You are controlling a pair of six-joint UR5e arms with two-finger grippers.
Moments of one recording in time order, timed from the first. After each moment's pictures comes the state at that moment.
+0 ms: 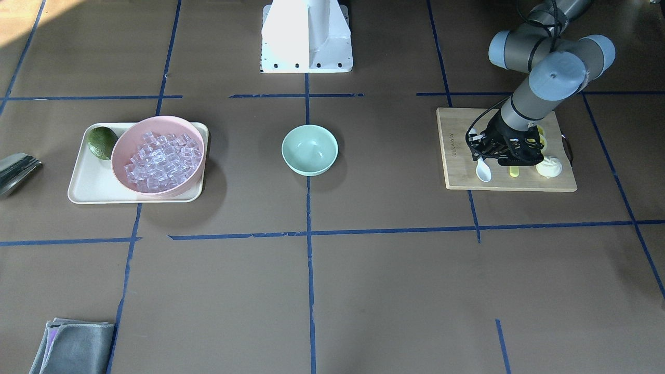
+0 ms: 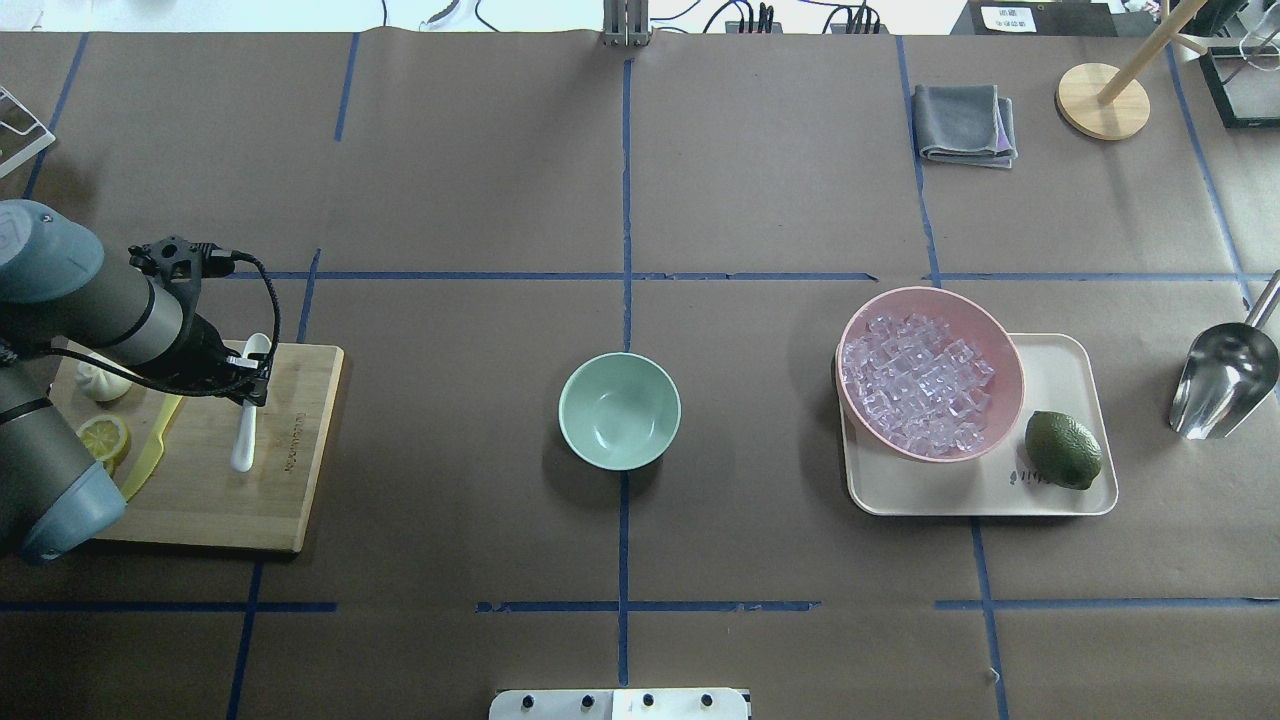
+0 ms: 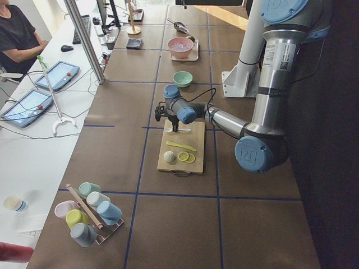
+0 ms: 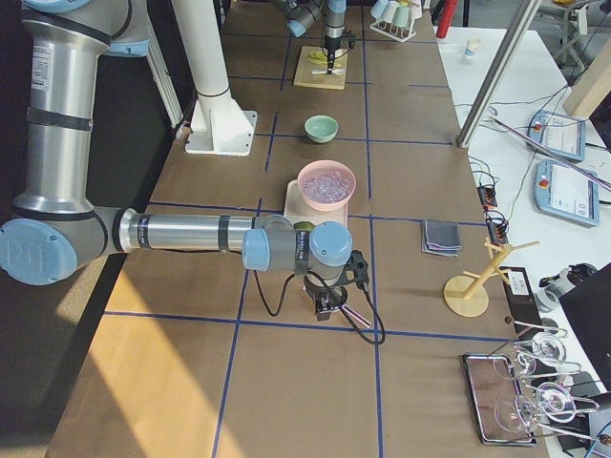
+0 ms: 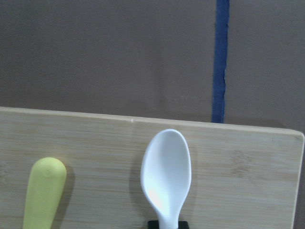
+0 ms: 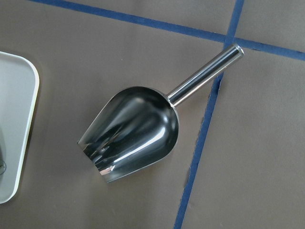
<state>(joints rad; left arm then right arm) -0.77 -1.69 -1.79 -1.91 -2.14 -1.00 1.48 -1.73 1.73 -1.57 2.44 -0.18</state>
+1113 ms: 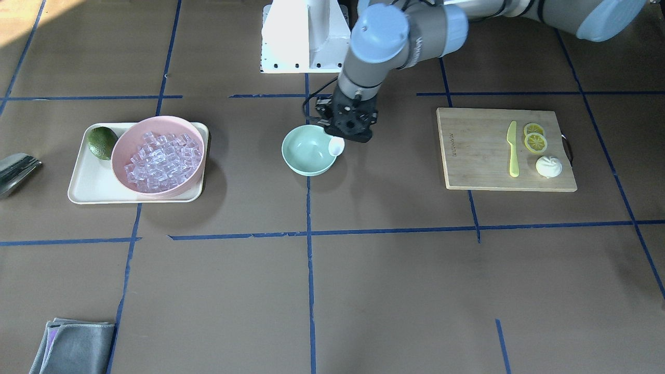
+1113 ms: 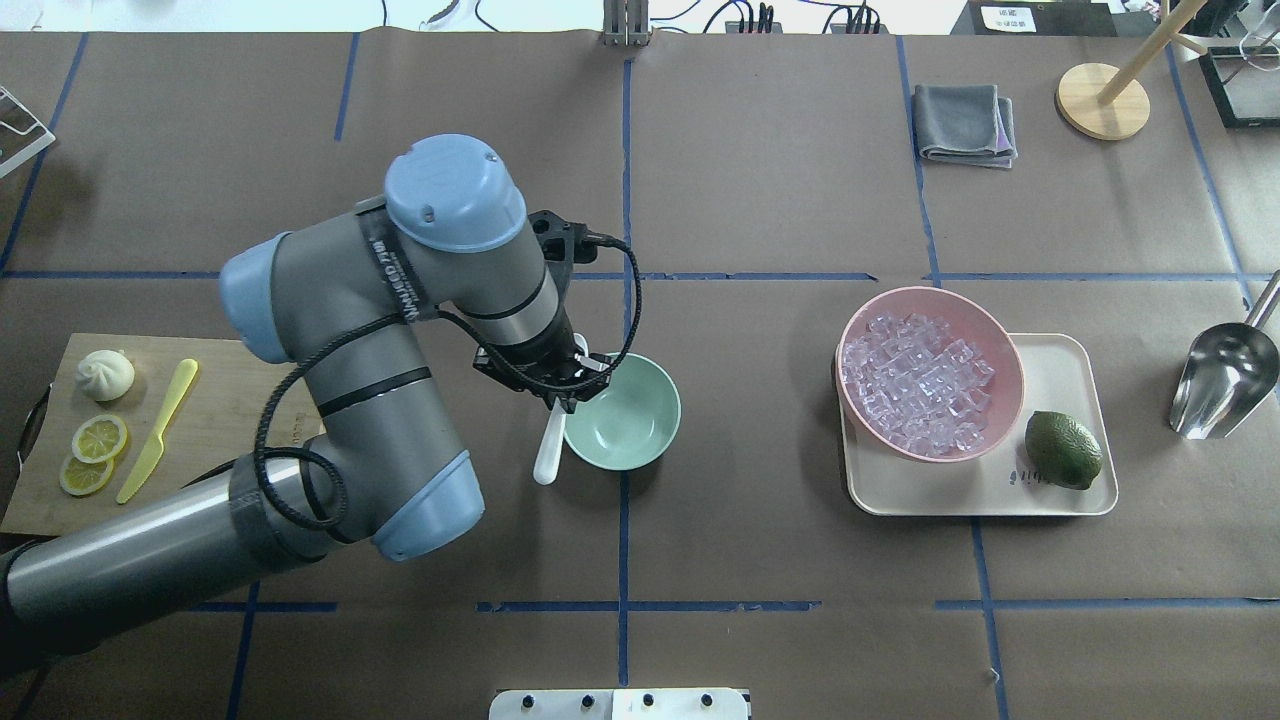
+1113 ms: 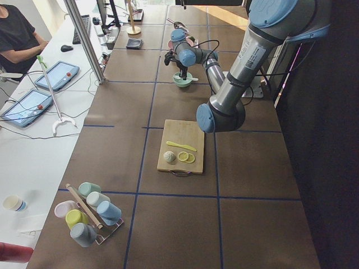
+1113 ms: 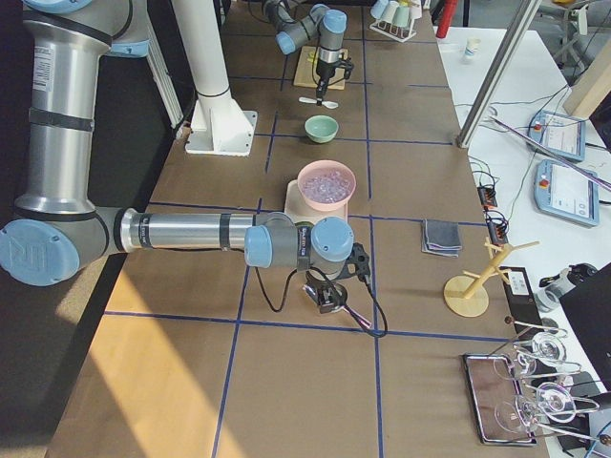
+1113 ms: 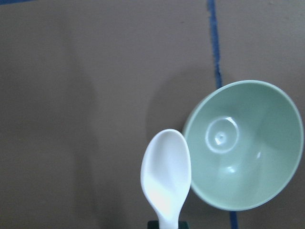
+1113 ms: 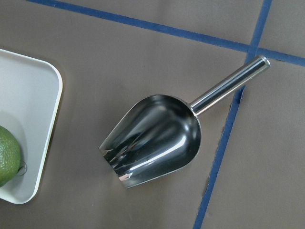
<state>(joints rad) -0.56 -2.35 -1.64 -1.52 -2.11 -0.98 1.47 -1.72 1.74 -1.56 2.48 -0.18</state>
